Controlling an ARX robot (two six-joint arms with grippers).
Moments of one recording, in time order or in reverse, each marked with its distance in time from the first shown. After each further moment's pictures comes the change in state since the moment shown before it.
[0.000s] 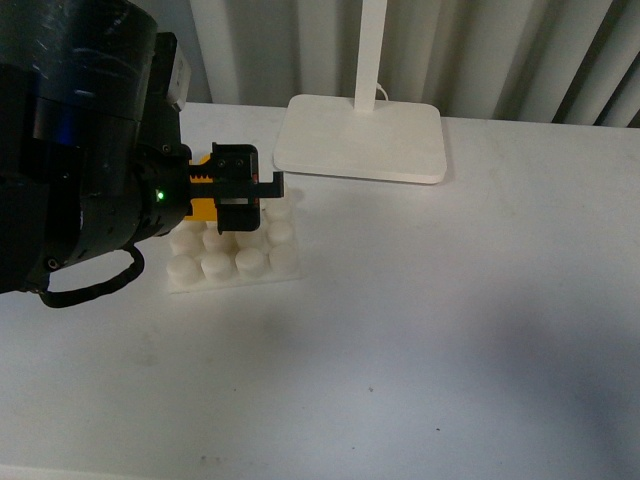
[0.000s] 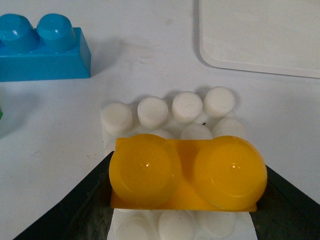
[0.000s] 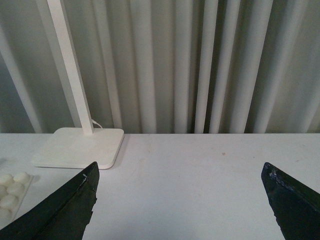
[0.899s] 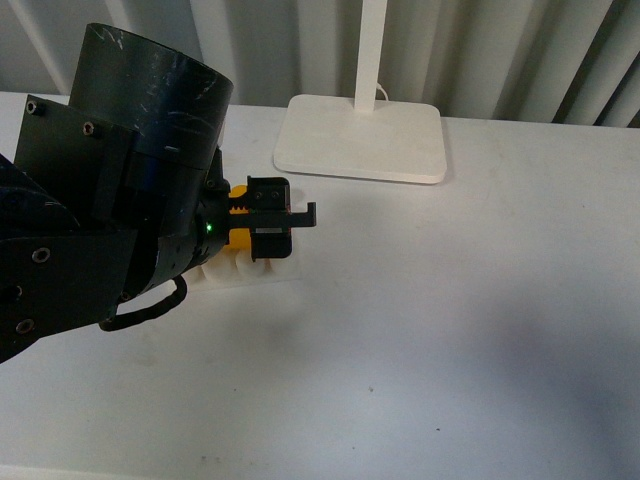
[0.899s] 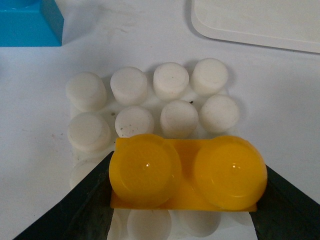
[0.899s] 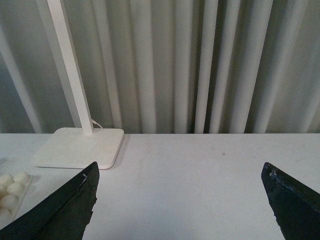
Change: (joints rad) left arm -0.062 0.098 0.052 -0.024 -0.047 -0.082; right arm 0.000 0.000 0.000 0.000 0.000 0.000
